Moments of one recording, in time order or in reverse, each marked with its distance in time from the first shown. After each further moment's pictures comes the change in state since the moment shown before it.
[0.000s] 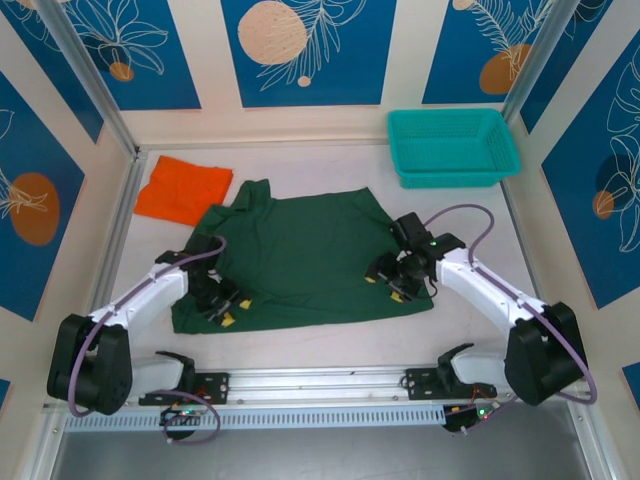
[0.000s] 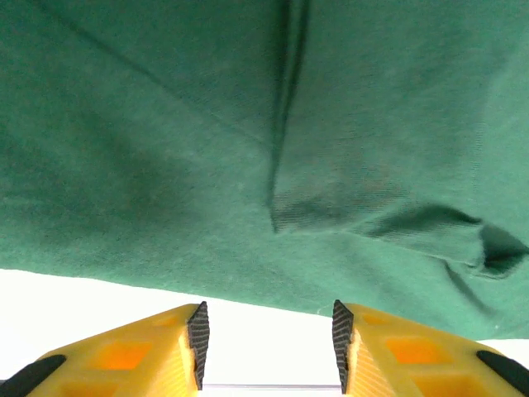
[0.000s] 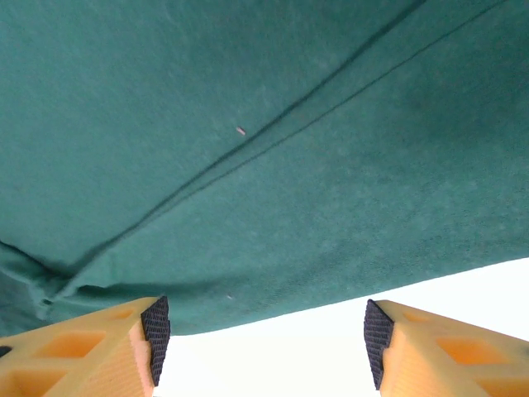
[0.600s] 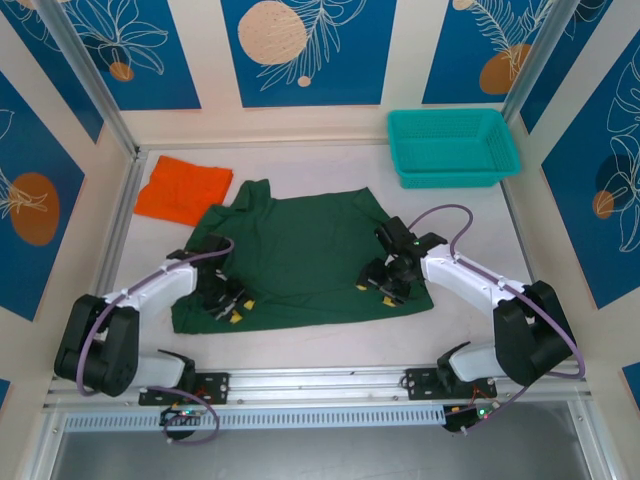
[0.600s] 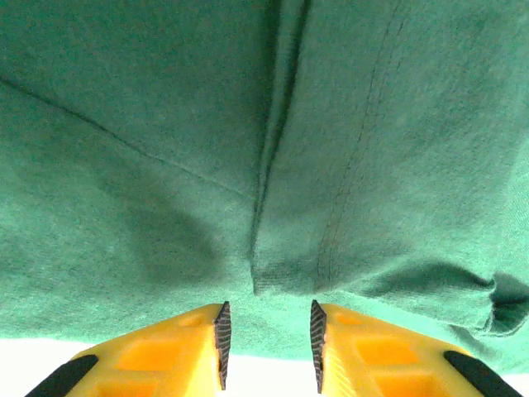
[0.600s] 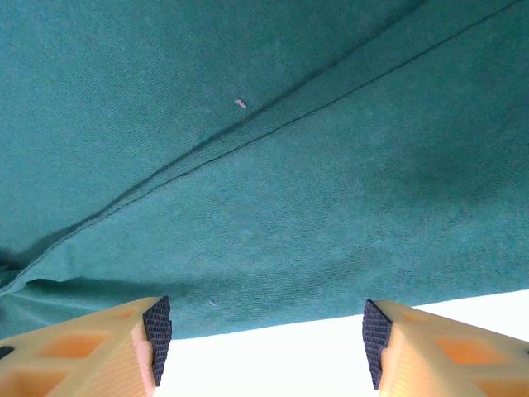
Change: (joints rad) left arm -0.035 0.103 0.001 0.100 -0.017 -0.069; right arm 0.064 0.089 0.000 0.040 -0.008 -0.023
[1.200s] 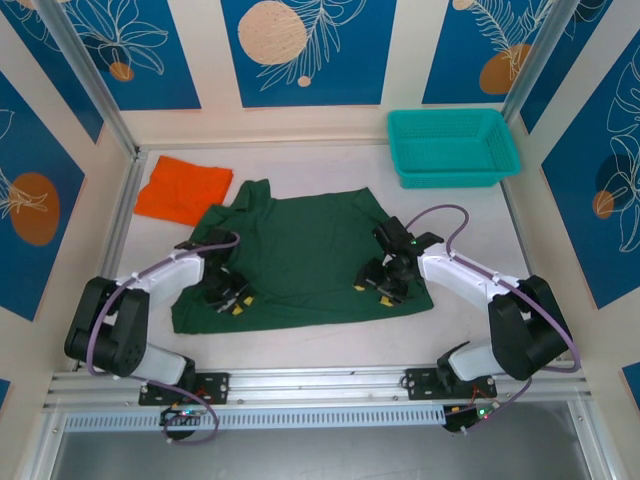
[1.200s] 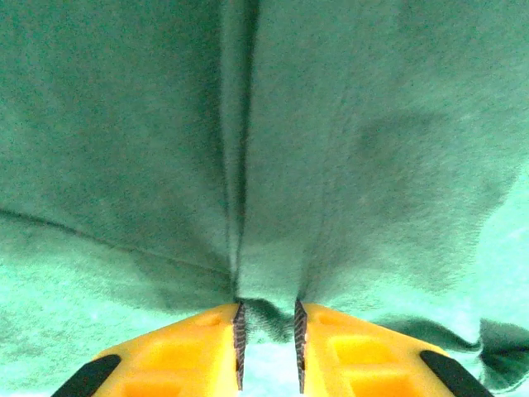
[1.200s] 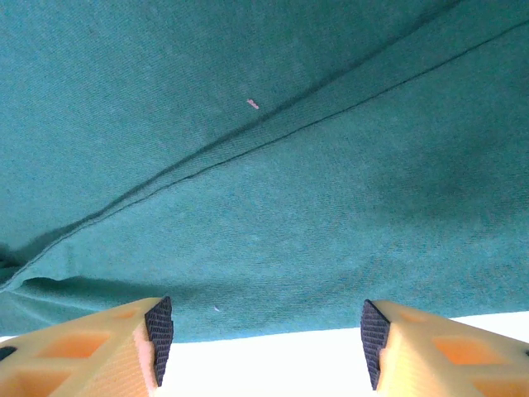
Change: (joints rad) left arm -0.010 0.103 0.069 0.011 -0.068 0.036; right arm 0.001 0.032 0.000 0.026 -0.022 -0.018
